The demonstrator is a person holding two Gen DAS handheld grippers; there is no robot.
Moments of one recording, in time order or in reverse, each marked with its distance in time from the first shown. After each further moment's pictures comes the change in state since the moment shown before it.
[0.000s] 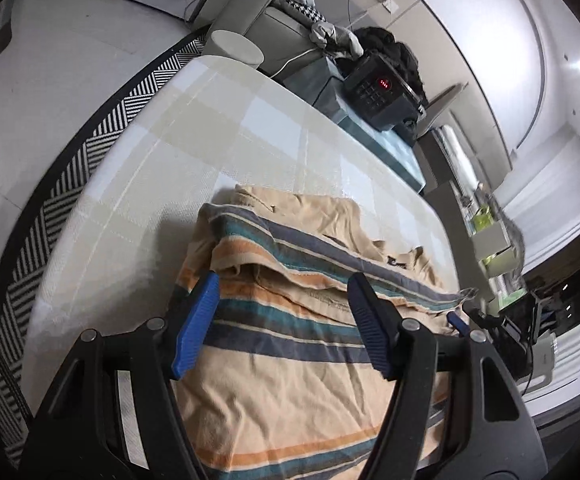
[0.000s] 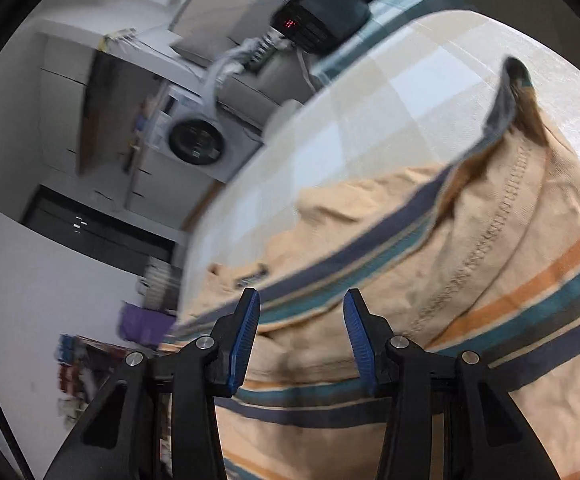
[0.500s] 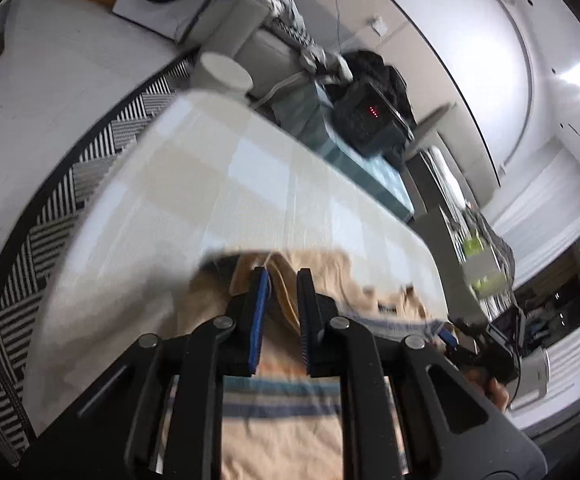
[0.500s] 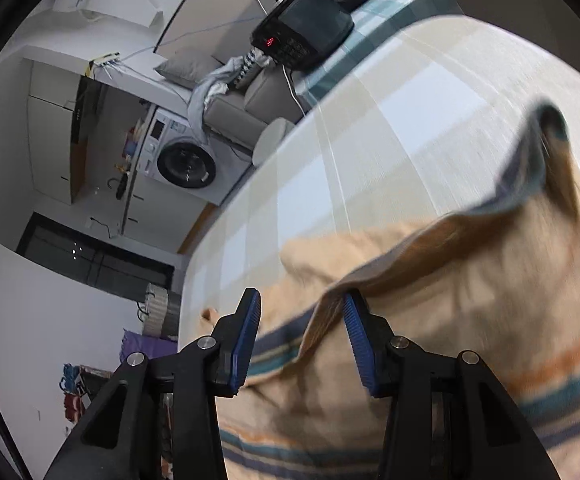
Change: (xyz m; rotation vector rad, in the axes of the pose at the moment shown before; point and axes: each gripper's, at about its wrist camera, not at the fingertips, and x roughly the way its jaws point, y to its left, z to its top) left arm 0.007 0.004 0.038 -0.012 -0.107 -0.053; right arm 0.020 -0.006 0.041 0.067 -0.082 0.019
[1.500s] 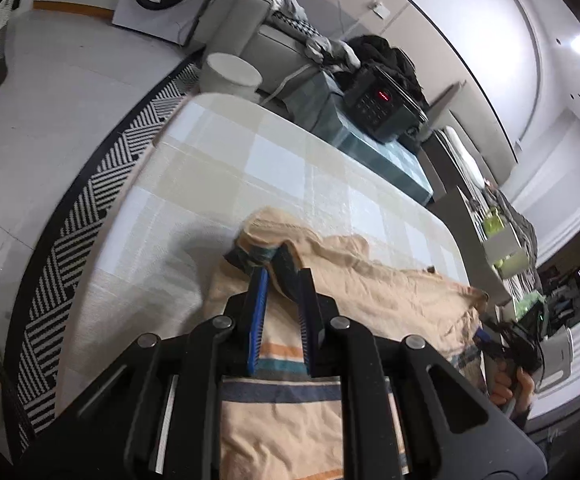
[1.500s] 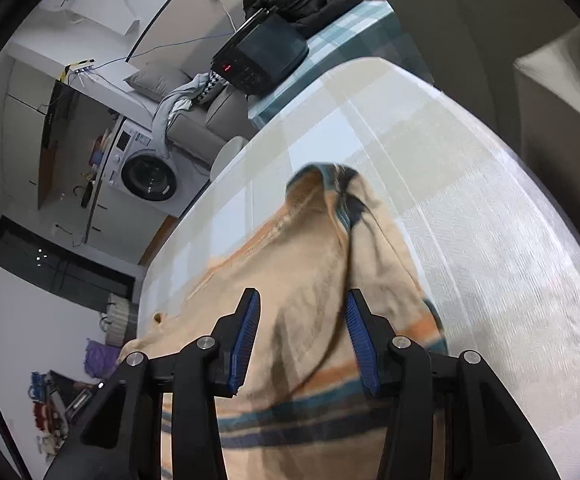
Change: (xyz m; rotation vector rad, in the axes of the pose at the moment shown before) left arm -0.022 -0.006 -0.009 0.083 0.055 0.069; right arm -0.070 -0.047 0.004 -0.022 -0.055 -0.172
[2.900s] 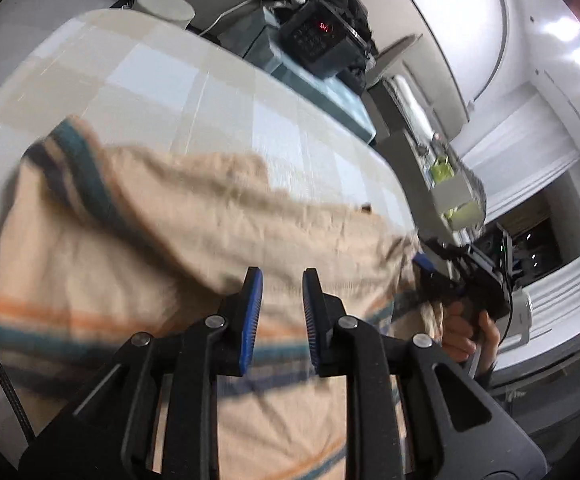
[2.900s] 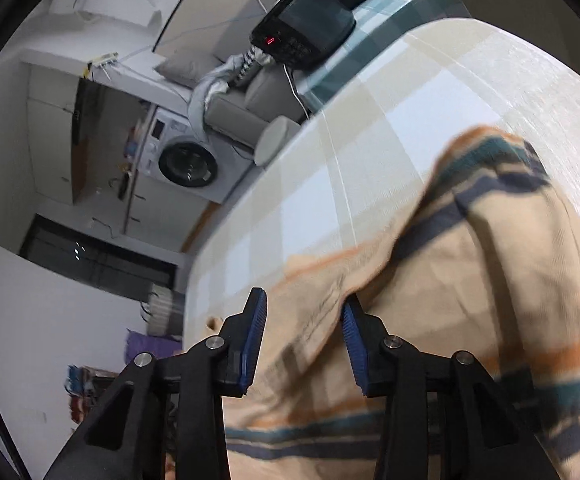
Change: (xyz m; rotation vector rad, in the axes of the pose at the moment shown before) left arm 0.072 -0.066 -0.023 0.008 0.199 -0.226; right arm 0.054 0.057 -0.001 0.041 0.076 0.187
